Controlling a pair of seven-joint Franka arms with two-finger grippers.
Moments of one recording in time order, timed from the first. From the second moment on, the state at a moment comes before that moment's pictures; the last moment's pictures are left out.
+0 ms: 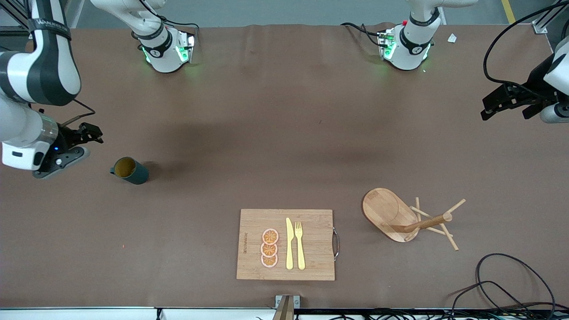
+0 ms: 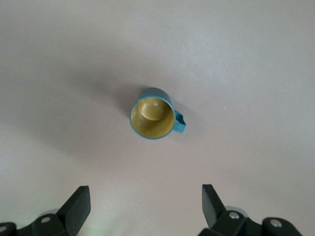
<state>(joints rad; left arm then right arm) -0.10 0.00 0.02 -1.50 -0.01 1.55 -0.11 0.01 0.12 -0.07 -1.79 -0.08 1.73 -0.50</state>
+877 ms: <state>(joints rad) -0.10 0.00 0.02 -1.50 -0.01 1.55 -0.11 0.01 0.11 -0.07 -1.44 -0.06 1.35 0.02</state>
